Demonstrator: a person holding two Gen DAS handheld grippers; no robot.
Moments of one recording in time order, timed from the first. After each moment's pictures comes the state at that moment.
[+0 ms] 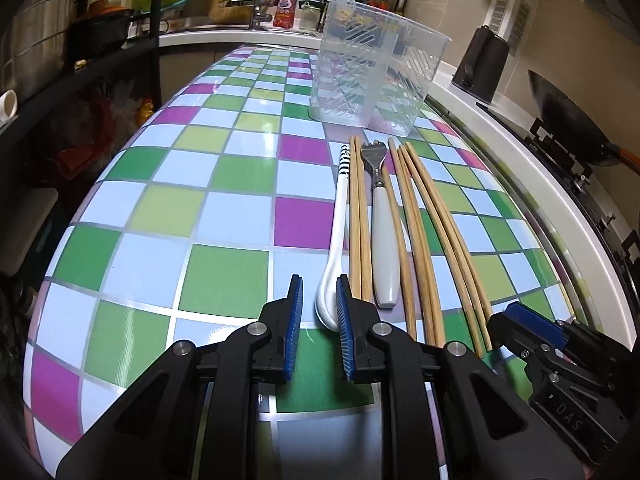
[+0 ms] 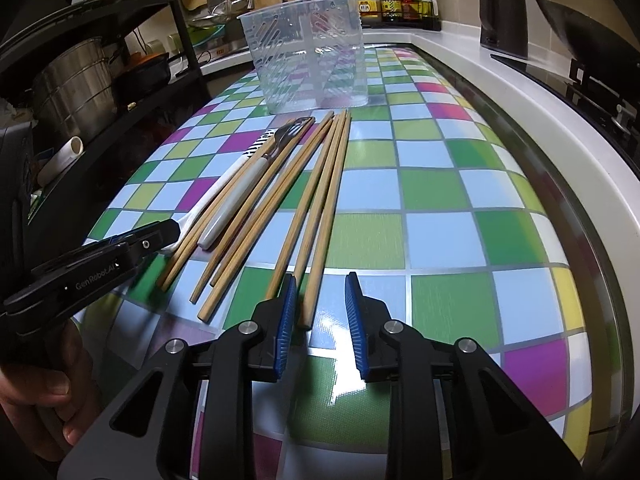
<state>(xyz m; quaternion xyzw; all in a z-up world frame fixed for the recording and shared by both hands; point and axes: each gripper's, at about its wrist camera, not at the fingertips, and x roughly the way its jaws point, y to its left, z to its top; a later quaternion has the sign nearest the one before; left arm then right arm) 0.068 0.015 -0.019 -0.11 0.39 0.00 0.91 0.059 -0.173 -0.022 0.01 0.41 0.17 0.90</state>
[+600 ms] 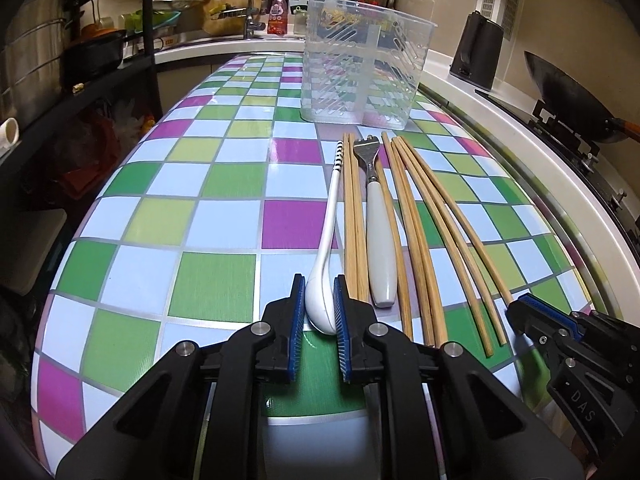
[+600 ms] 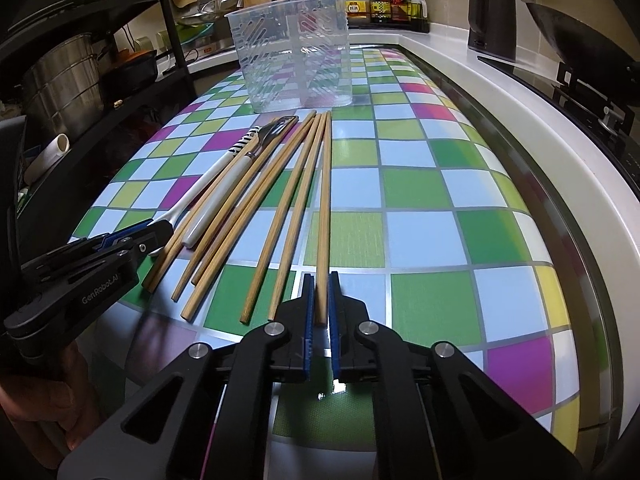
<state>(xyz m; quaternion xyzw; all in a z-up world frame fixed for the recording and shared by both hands) 0.069 -0.003 -0.020 -0.07 0.38 0.02 0.92 0.061 -0.178 -0.023 0.00 0.41 0.15 0.90</state>
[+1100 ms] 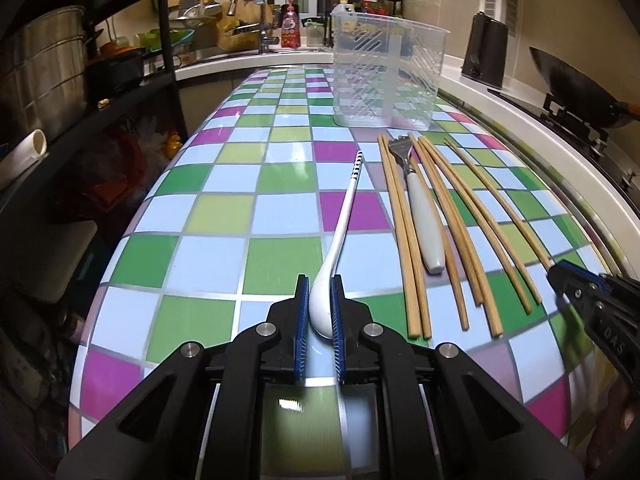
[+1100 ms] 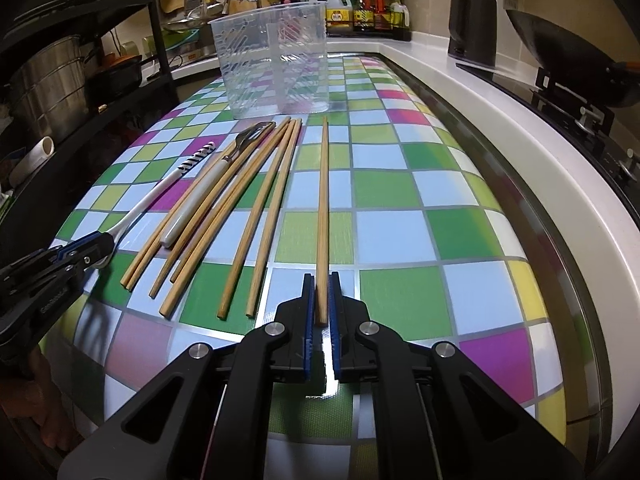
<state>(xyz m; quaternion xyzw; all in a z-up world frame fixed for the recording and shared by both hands) 0.039 0.020 -0.019 -0.03 0.36 0.05 0.93 0.052 -0.187 -0.027 -0.01 0.38 0.12 0.92</state>
